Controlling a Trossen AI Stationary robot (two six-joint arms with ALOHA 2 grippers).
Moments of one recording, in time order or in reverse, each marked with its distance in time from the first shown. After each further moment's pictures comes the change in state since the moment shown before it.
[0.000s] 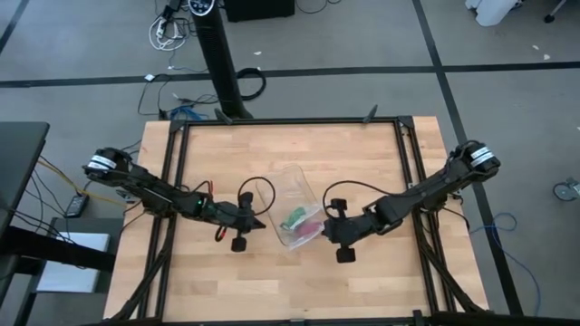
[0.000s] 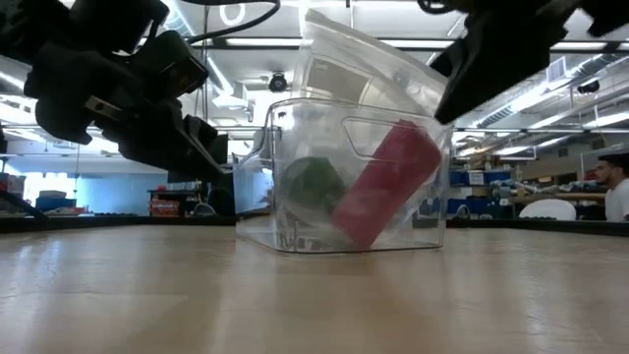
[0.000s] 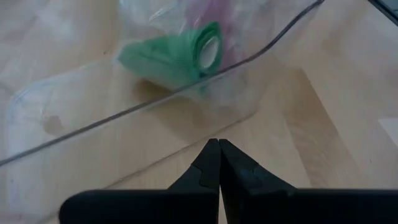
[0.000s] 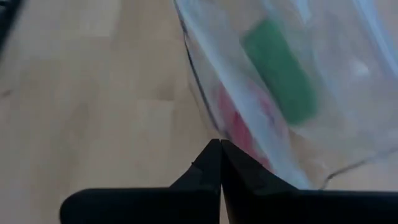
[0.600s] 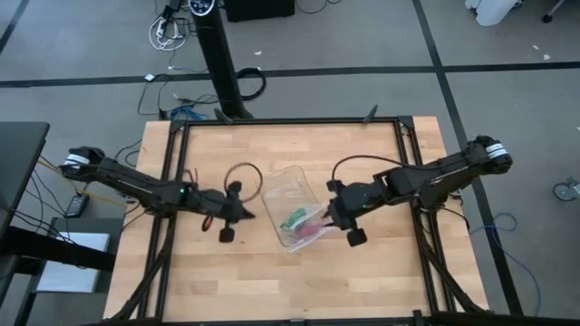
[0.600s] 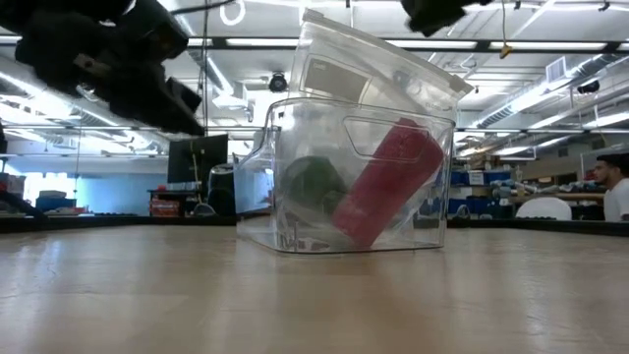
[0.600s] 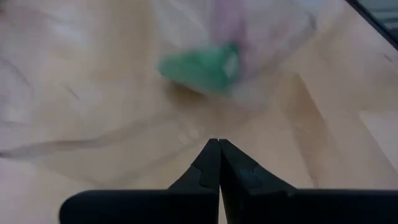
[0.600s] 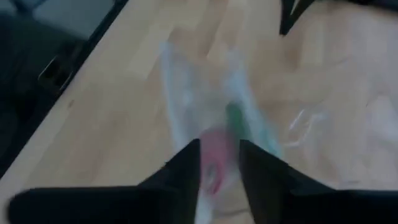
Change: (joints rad) left arm 0.059 -0.332 -0.001 -0.324 0.023 0.061; right arm -0.161 -0.152 0.186 -0.195 -0.269 -0.326
